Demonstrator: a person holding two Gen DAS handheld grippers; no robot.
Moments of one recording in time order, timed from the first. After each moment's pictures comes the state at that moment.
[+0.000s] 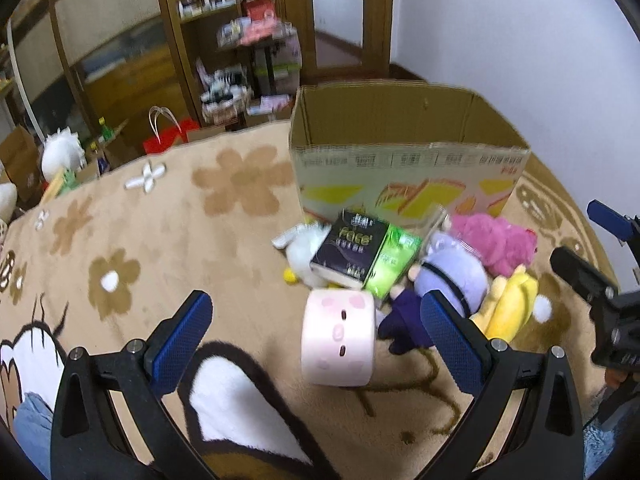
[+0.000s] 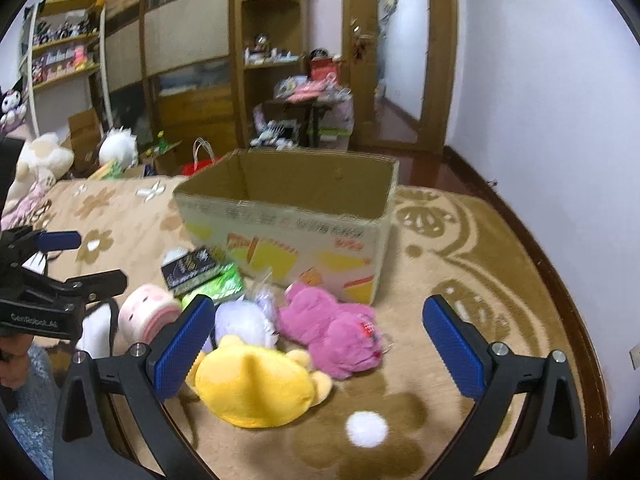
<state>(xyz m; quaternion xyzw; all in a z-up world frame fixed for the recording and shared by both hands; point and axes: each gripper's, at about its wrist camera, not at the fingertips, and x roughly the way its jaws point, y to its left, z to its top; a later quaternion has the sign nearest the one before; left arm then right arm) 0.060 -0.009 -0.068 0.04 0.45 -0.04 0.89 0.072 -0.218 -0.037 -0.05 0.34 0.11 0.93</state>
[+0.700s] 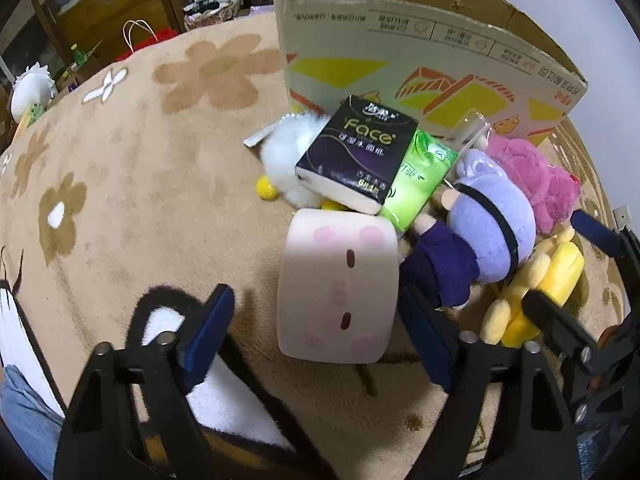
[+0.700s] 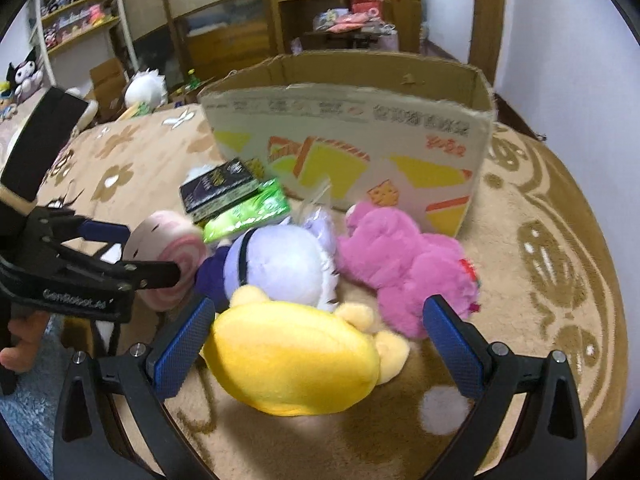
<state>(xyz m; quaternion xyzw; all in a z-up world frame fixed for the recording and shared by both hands) 0.093 -0.007 -0.135 0.01 0.59 -0.05 0.81 0.091 -0.186 -0.103 -0.05 0.45 0.18 0.88</state>
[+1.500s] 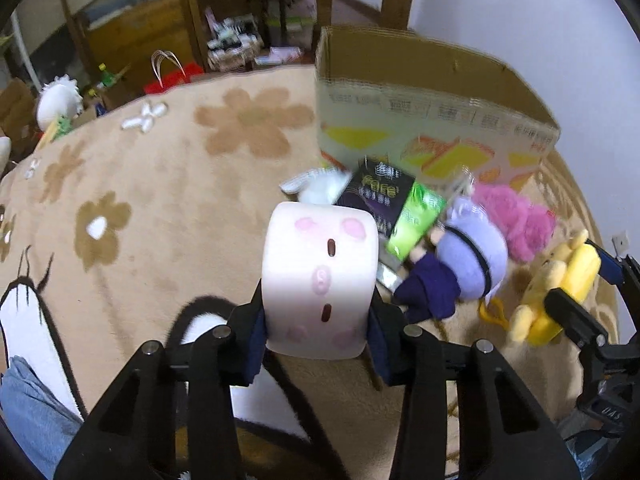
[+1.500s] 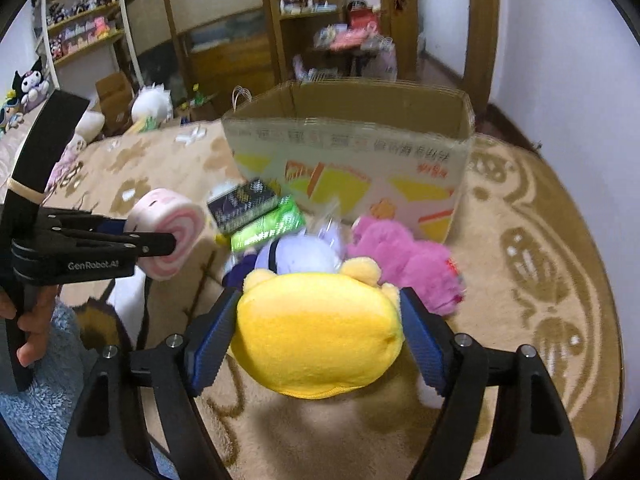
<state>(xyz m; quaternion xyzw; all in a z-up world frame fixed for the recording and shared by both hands) 0.065 0.005 -0.085 0.00 0.50 -0.02 0.86 0.058 -0.193 -0.062 -0.04 0.40 0.17 0.90</state>
